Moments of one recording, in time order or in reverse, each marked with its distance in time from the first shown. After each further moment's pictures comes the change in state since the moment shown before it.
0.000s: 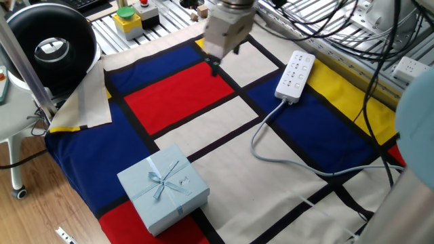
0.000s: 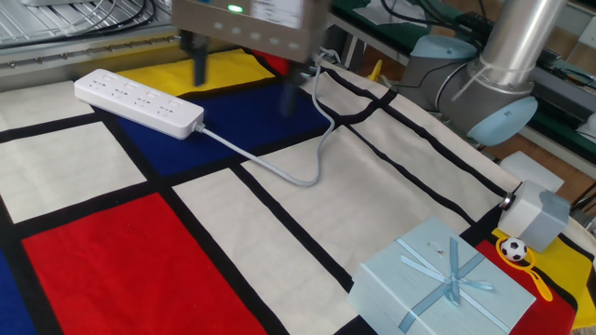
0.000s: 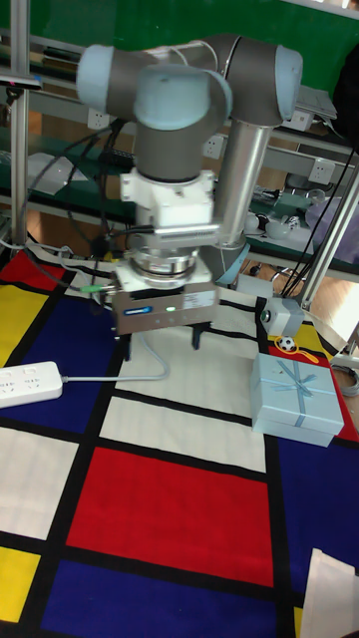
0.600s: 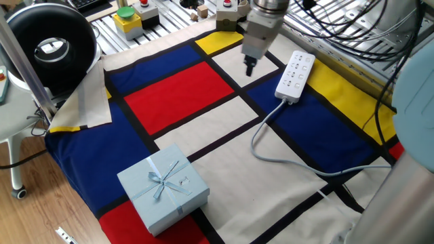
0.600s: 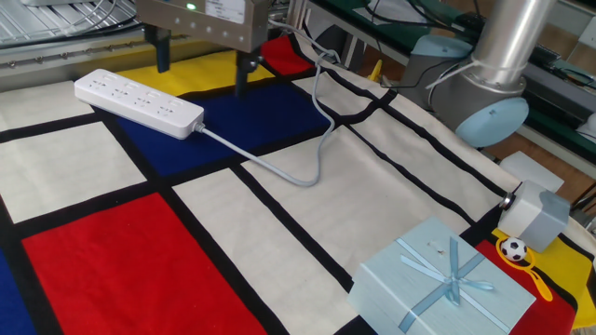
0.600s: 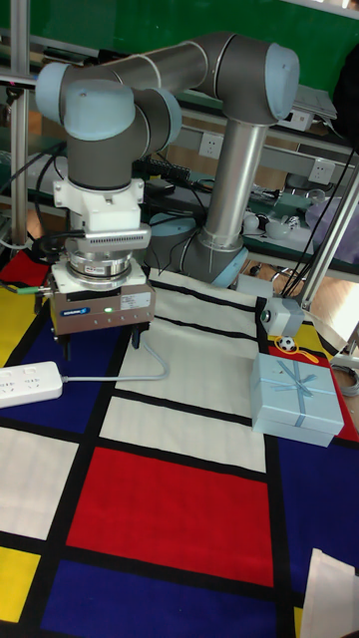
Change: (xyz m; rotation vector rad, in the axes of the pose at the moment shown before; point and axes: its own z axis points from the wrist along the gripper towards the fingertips) arm 0.043 -0.070 0.021 0.046 -0.001 -0.065
